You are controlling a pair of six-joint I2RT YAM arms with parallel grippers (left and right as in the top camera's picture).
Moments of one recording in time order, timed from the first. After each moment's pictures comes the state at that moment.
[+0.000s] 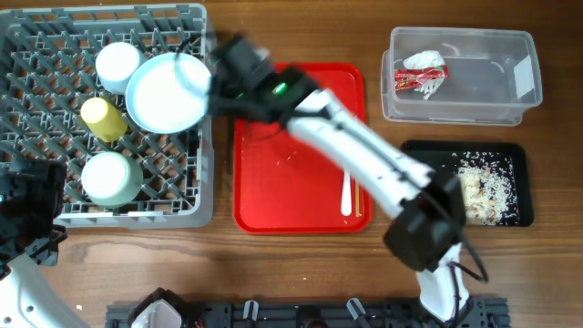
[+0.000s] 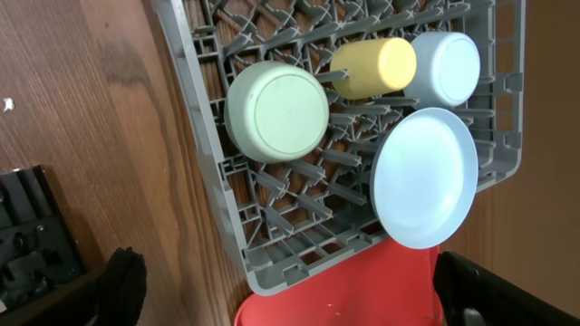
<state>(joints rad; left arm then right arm) 0.76 1.12 1.54 -1.52 0.18 -0.71 0.74 2.10 2.06 -0.92 -0.07 0.83</state>
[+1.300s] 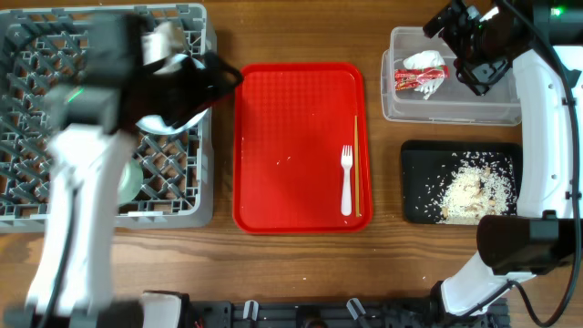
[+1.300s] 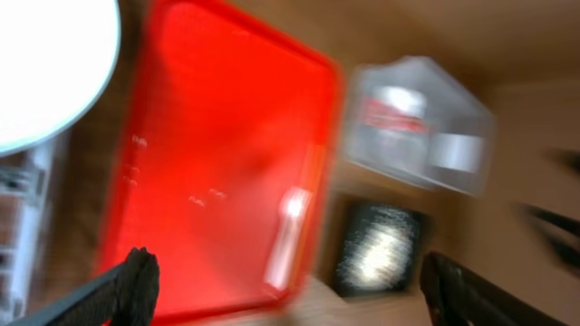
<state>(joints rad) -0.13 1.53 1.69 -1.15 0.39 -0.58 -0.01 1.85 2.11 -1.37 -0.11 0.80</state>
